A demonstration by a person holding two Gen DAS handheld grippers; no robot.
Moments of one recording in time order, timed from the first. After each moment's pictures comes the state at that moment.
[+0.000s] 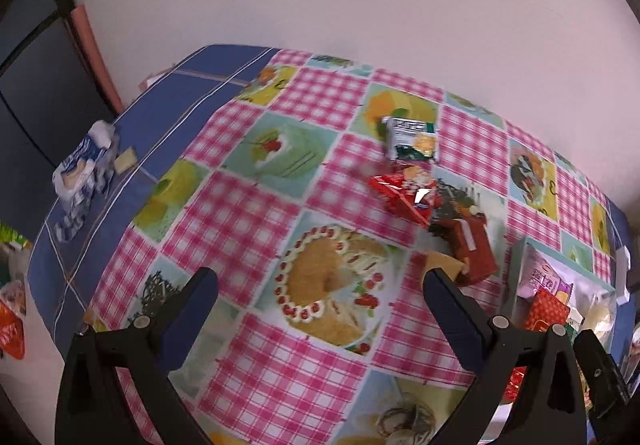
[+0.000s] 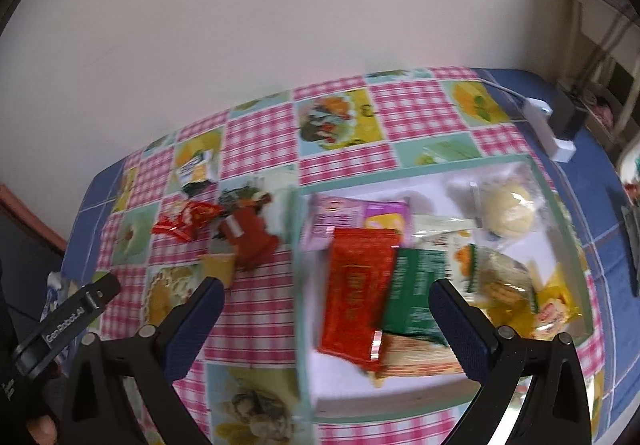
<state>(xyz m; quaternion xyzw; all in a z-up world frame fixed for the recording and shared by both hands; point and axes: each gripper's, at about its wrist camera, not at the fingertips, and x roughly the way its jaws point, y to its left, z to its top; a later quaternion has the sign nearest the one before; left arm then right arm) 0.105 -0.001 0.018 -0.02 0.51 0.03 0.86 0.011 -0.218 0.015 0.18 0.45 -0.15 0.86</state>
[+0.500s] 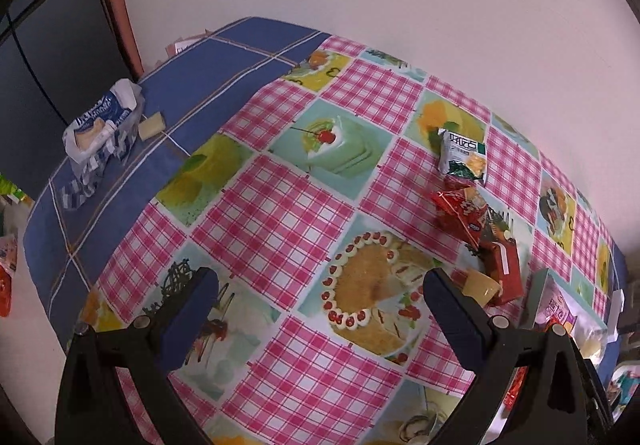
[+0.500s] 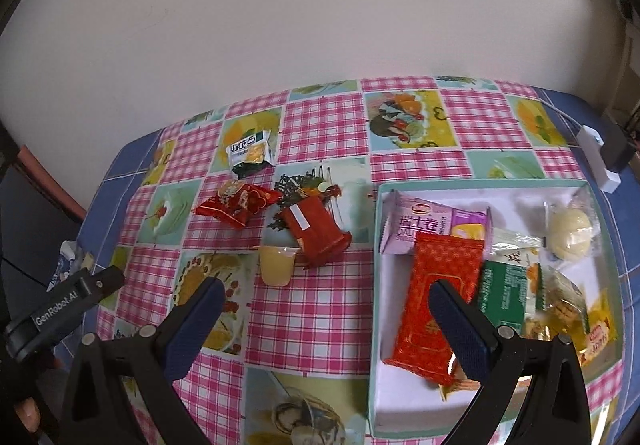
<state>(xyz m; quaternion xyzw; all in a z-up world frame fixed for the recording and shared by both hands) 0.118 0.053 0.009 -0.09 0.53 0.07 0.84 0.047 -0.178 0.001 0.16 0.46 -0.10 0.87</state>
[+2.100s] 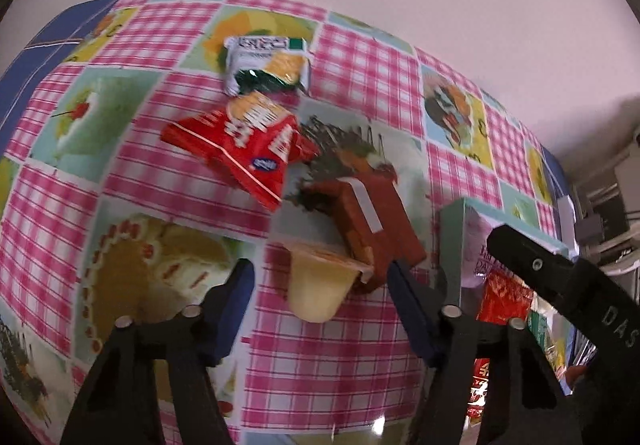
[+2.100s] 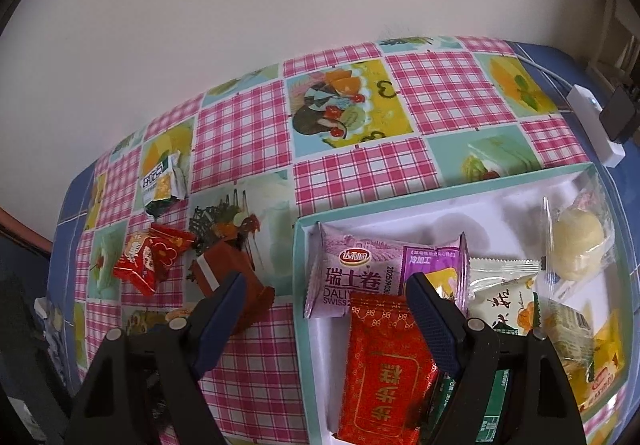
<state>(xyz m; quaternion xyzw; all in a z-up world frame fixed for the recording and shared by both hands) 0.160 -0.083 -0.067 -0.06 0.57 -0.18 0.80 0.095 -0.253 -0.040 0.21 0.49 -0.16 0.83</state>
